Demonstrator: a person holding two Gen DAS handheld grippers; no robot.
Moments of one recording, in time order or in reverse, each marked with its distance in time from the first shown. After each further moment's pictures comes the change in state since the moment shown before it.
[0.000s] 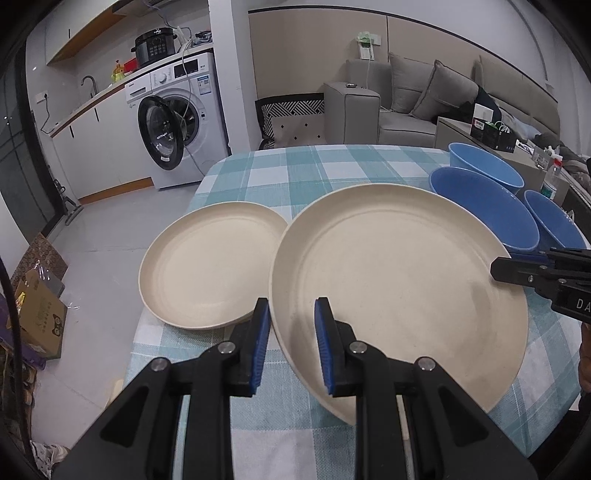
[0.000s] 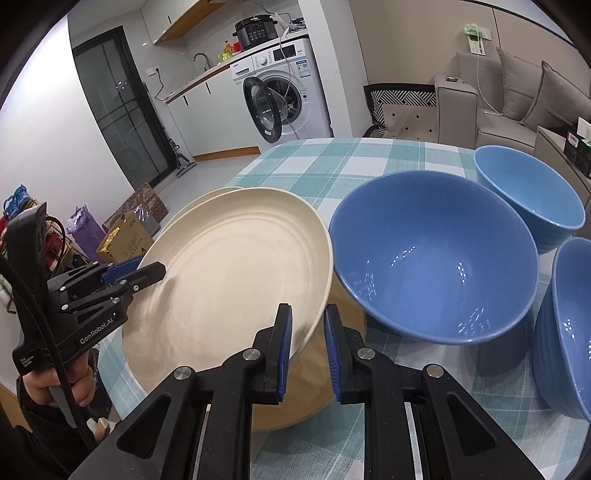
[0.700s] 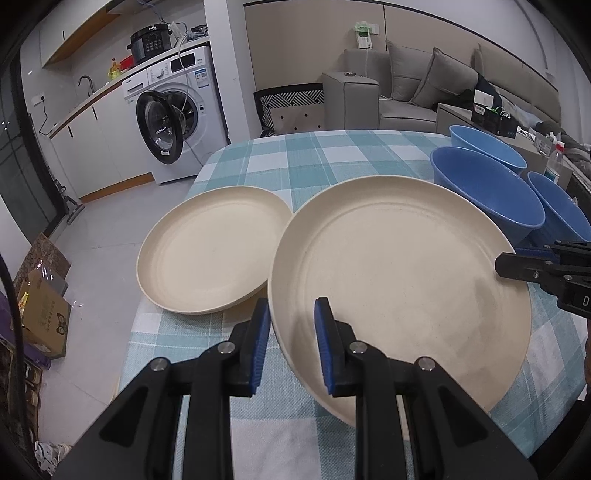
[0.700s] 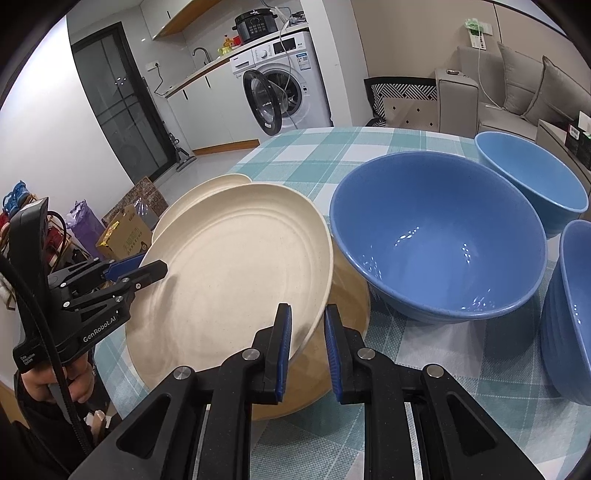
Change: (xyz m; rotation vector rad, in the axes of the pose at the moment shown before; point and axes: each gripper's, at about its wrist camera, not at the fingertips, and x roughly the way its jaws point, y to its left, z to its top) left arm 0.007 -0.004 -0.009 0.023 0.033 0.011; right arm 0.007 0.003 -0.011 0.000 0.025 -0.001
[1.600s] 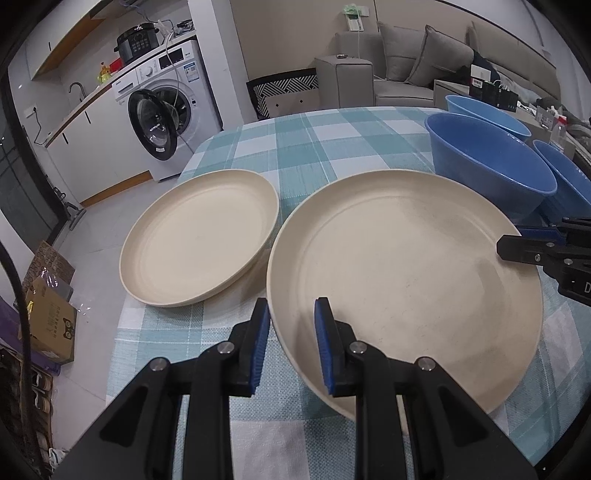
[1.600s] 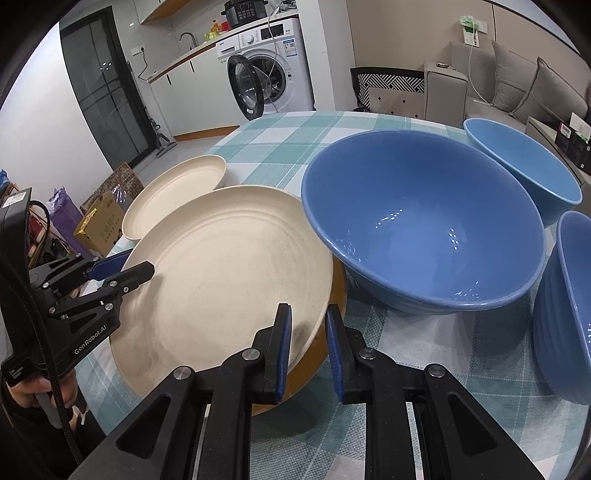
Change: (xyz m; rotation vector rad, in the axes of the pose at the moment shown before) left arm 0.020 -0.018 -0.009 0.058 0.048 0.030; right arm 0.024 0.005 -0.006 -0.019 0.048 -0.099
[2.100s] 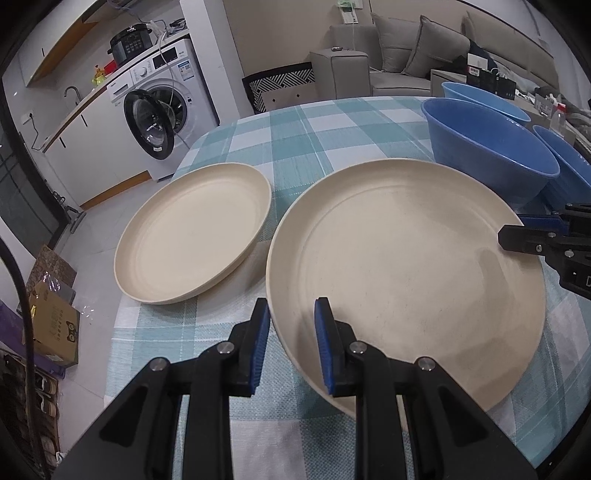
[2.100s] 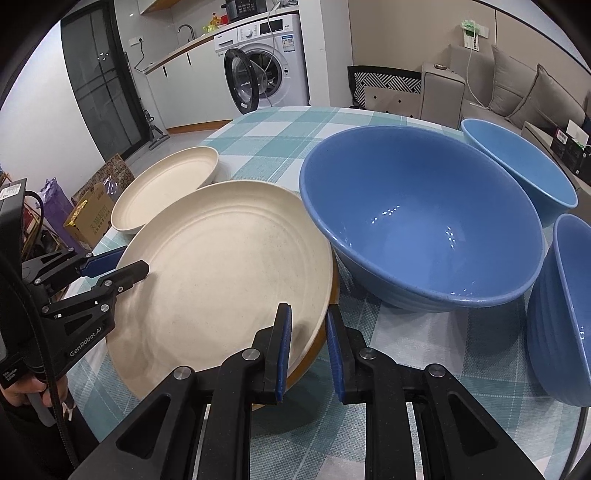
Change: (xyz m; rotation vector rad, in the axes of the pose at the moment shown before) left arm 0.007 -0.008 -0.003 0.030 0.023 0.008; right arm 0.007 0.005 -0.002 -0.020 0.013 -0.047
